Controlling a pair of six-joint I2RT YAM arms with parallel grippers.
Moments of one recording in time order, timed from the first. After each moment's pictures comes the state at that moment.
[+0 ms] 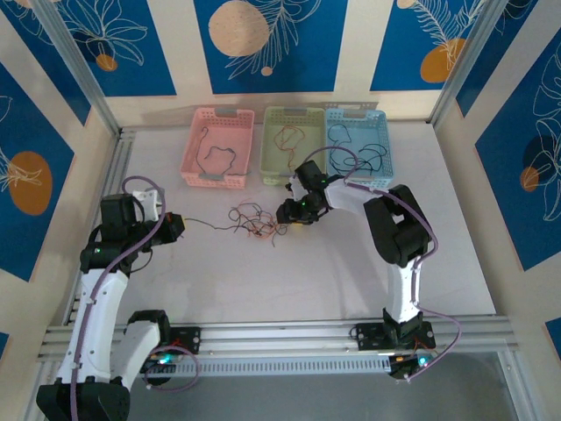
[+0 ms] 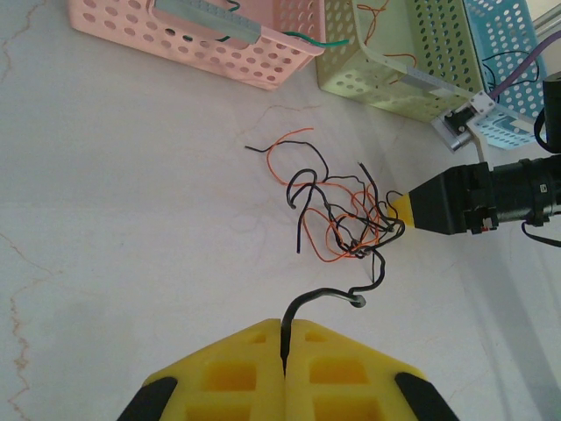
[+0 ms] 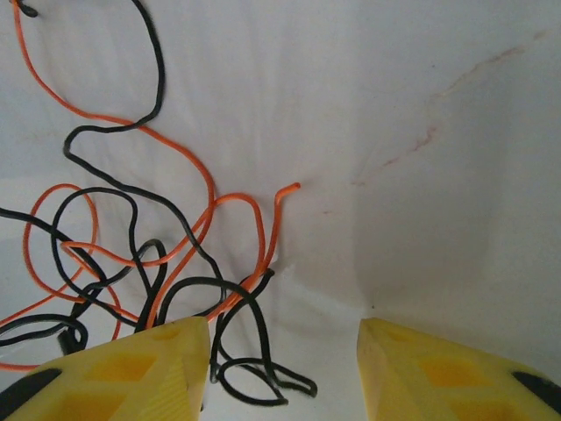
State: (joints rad) left arm 0.04 0.80 0.82 -0.77 0.48 -0.25; right arm 0.51 1.98 1.28 -0.50 -0.46 0.38
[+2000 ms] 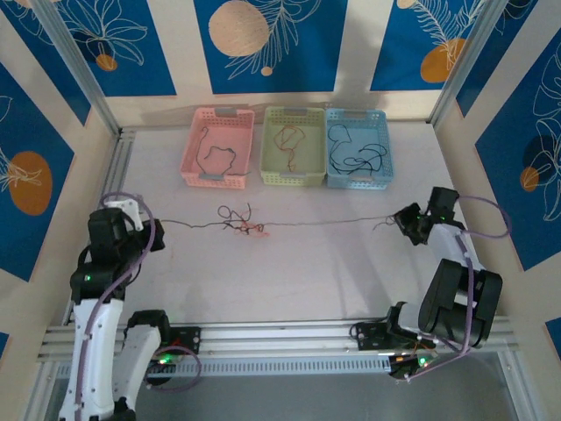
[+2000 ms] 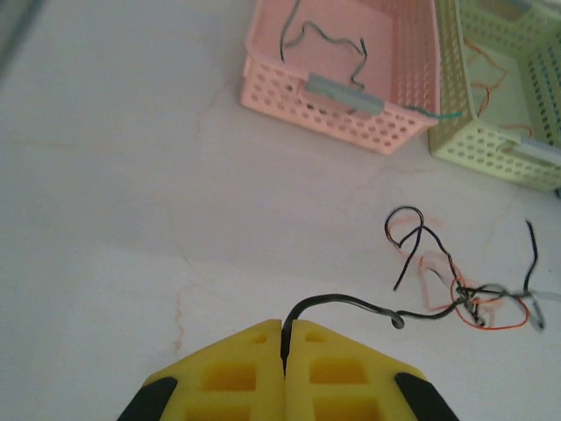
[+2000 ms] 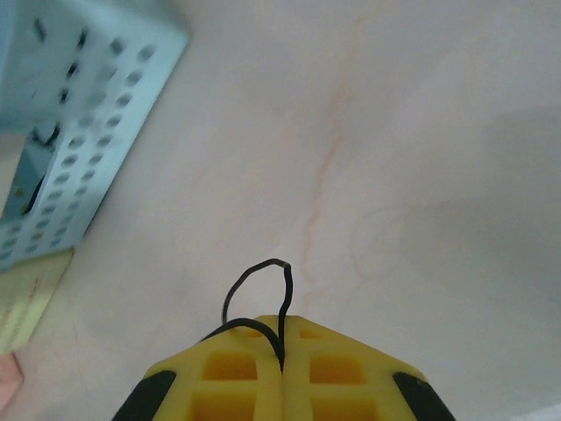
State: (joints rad) left arm 0.06 0.60 0.83 -0.85 0.15 -0.25; right arm -0.38 1.29 0.66 -0.36 -0.34 0.74
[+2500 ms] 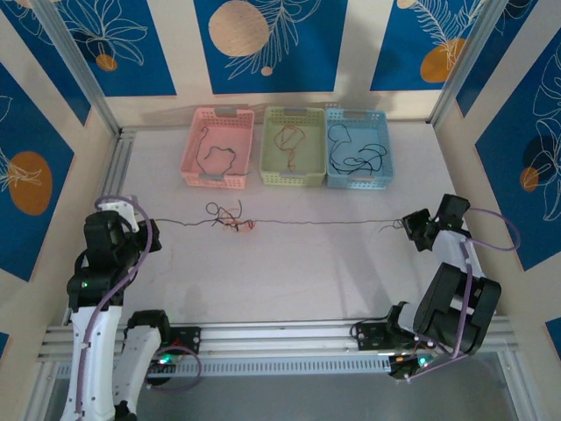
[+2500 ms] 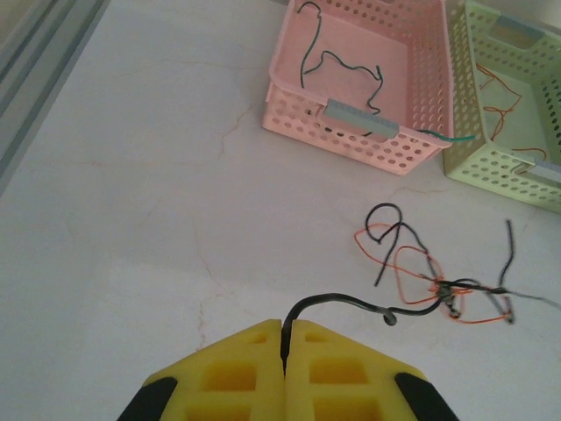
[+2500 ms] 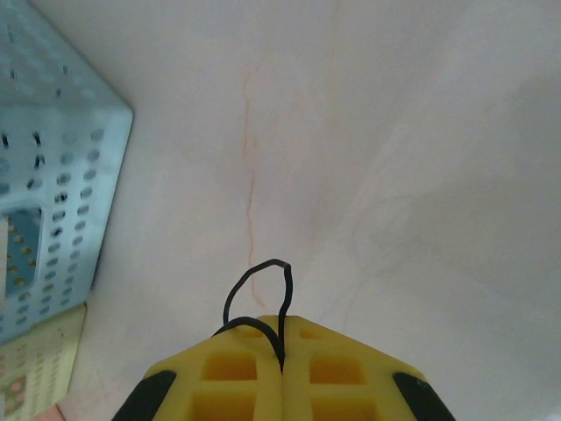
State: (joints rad) left arm 0.06 0.59 0.84 -0.86 0.10 -0.25; right arm -0.48 1.25 0.62 -0.36 -0.36 0.80
